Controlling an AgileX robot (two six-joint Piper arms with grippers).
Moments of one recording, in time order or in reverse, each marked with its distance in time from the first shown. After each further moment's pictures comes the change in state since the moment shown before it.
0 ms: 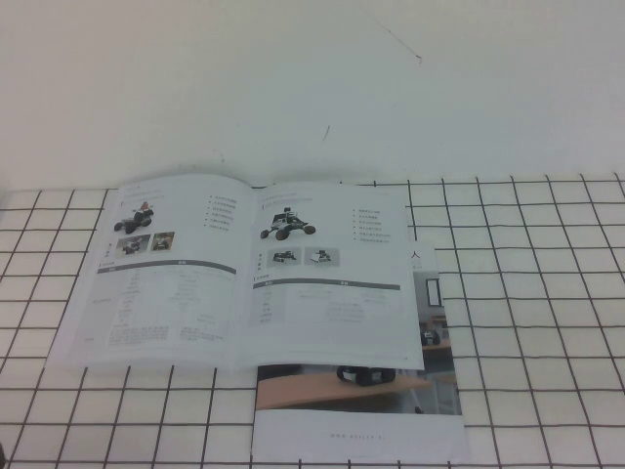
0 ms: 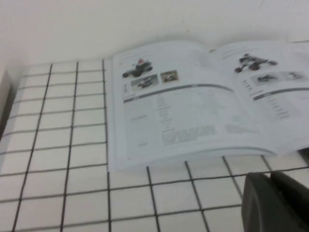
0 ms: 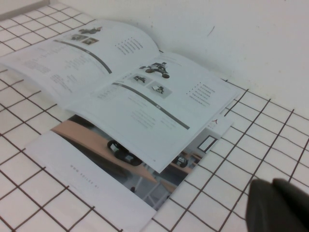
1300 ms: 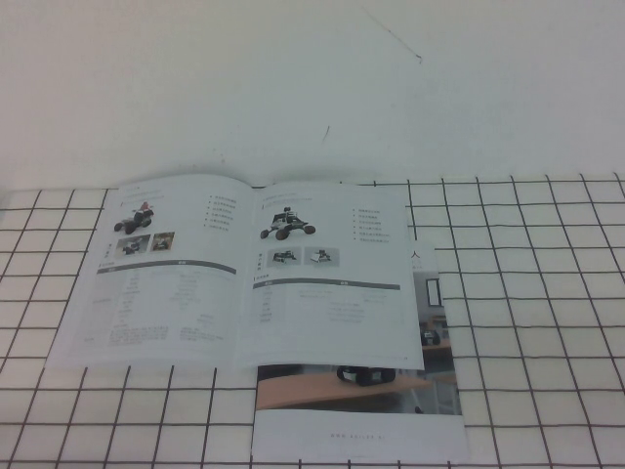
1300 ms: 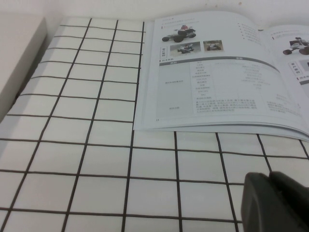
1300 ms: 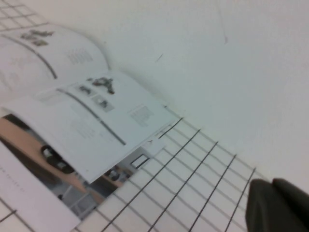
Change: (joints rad) right arm -0.092 -0.164 0.000 -0.076 0.022 -0.133; left arm 0.160 -0.075 0.148 -0.072 -0.033 -0.018
